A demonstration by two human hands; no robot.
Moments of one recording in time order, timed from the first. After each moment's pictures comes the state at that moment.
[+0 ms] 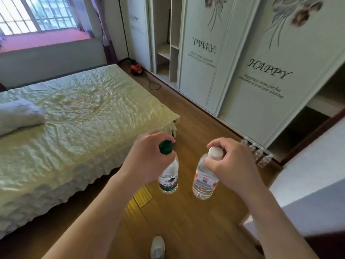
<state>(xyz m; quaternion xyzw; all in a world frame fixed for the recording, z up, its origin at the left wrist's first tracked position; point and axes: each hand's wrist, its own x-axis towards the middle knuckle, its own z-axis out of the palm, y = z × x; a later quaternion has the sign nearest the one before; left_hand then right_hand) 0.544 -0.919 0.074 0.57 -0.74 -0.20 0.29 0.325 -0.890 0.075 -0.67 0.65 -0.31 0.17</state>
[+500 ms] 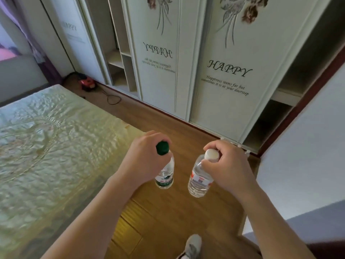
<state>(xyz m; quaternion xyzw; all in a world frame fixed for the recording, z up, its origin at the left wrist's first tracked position) 0.467 -1.171 0.073 0.46 -0.83 -0.22 0.24 0.265 -1.078 0.065 -0.56 0.74 -0.33 0.17</state>
